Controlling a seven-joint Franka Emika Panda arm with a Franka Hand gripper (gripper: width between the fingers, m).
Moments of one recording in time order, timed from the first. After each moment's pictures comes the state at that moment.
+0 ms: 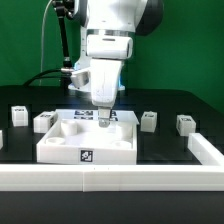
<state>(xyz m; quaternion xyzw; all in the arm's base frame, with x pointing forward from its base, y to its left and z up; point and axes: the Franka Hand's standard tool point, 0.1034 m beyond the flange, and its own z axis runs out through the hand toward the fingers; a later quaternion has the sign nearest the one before) 0.471 -0.012 0.038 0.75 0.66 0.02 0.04</state>
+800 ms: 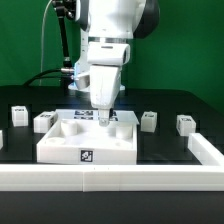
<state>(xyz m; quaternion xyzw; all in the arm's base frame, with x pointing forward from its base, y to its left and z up) 0.420 -0.007 0.016 0.77 0.64 0.00 0.02</state>
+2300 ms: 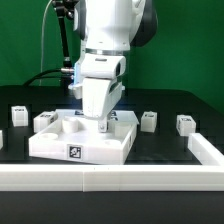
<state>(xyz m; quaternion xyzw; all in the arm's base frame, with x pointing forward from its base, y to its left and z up) 0.418 -0.009 0.005 0.80 0.60 0.00 0.01</state>
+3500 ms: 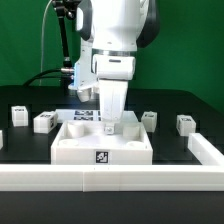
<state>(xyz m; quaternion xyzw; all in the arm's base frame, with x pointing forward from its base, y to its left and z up) 0.433 0.005 0.005 0.72 0.69 0.00 0.02</state>
